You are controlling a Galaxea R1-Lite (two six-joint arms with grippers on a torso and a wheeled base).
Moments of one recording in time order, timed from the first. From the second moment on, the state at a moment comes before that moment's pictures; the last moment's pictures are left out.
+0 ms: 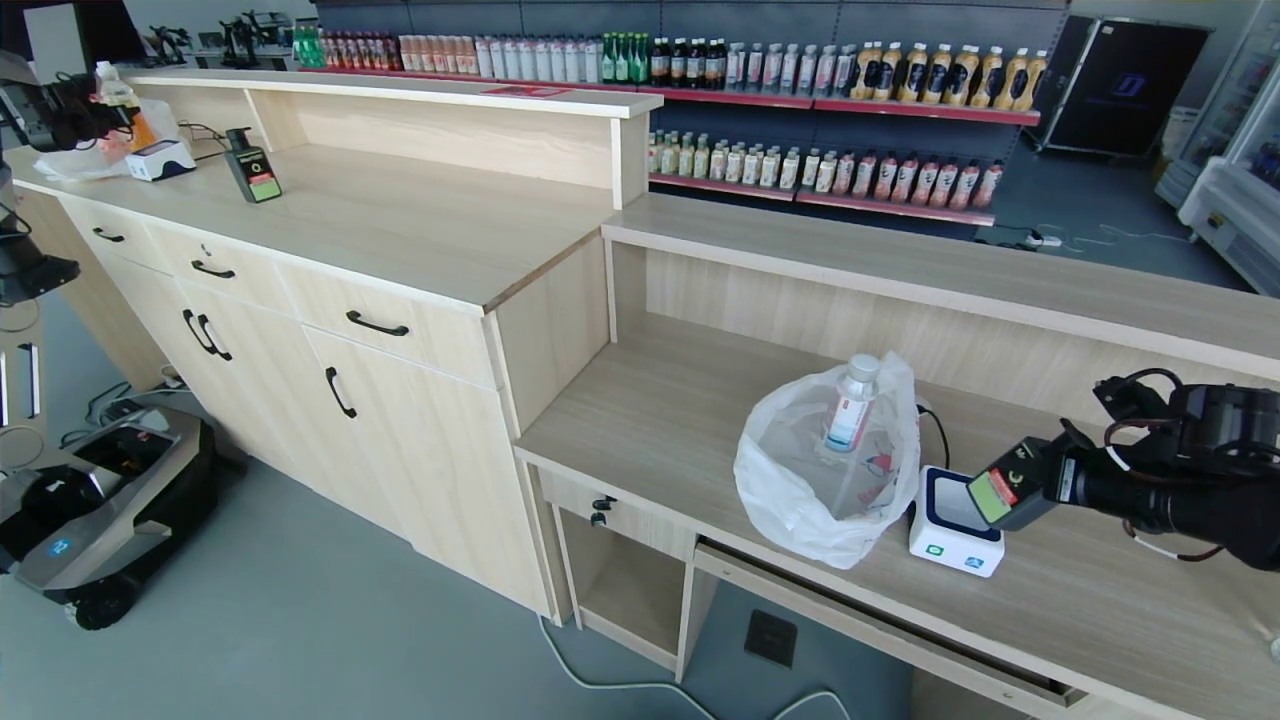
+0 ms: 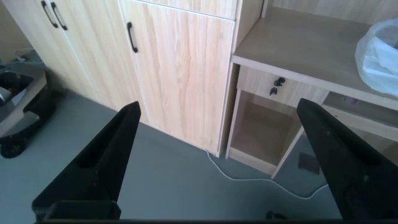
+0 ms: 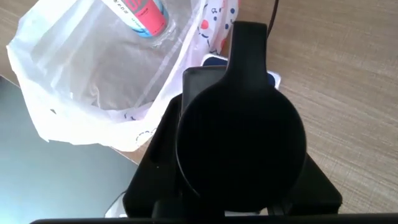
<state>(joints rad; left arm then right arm) 0.00 0.00 0.00 0.00 0.00 0.00 -0.30 2.02 -0.76 -0.75 0.45 -0.01</state>
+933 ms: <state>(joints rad) 0.00 0.00 0.00 0.00 0.00 0.00 -0.24 2.09 -0.80 -0.87 0.43 0.19</state>
